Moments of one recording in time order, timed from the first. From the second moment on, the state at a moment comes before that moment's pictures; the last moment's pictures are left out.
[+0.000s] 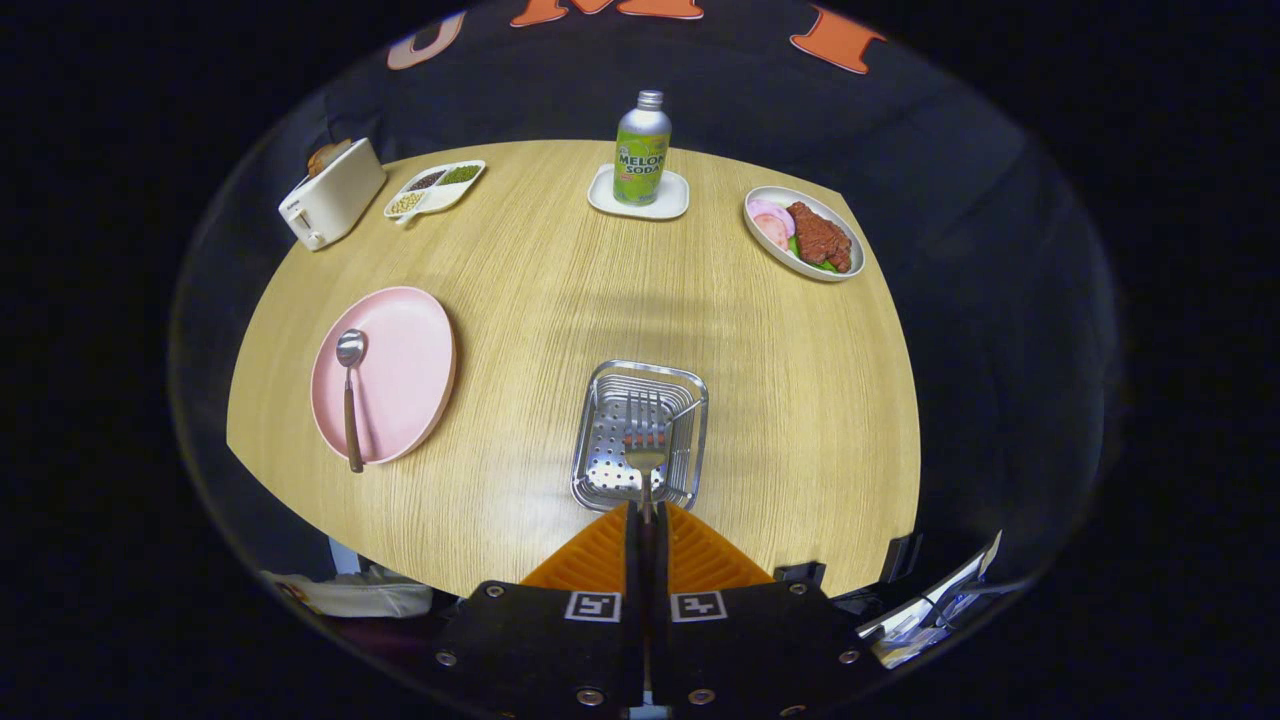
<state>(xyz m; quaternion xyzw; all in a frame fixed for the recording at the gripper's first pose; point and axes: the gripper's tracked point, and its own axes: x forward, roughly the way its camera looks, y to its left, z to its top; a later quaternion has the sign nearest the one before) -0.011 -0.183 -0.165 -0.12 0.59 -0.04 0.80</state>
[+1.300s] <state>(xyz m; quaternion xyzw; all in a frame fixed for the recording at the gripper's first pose) 0.050 -0.098 -0.104 -0.09 0.38 -0.01 0.92</state>
